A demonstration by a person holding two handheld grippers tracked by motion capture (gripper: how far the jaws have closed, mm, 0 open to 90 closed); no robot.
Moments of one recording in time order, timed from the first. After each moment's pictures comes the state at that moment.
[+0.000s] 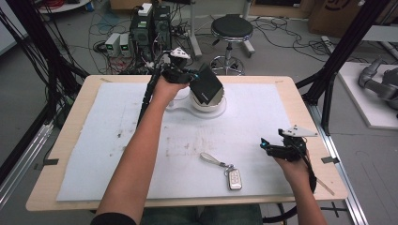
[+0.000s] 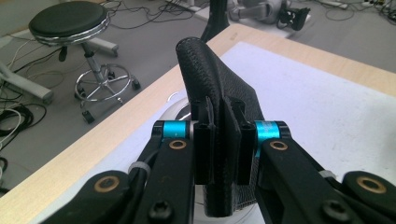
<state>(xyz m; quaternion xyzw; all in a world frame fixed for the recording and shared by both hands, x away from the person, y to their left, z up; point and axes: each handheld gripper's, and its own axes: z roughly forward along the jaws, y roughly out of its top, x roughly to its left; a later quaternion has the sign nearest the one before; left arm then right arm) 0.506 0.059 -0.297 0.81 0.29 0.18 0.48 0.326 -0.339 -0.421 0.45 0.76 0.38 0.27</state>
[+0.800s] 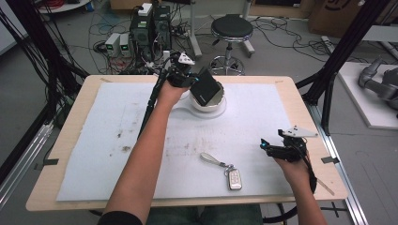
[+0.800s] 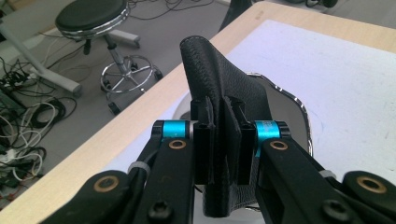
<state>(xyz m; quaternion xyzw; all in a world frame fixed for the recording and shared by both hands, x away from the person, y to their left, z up) 0.512 0.046 -0.319 0.82 0.29 0.22 0.44 0.325 -0.339 -0.421 0.45 0.76 0.39 0.26</state>
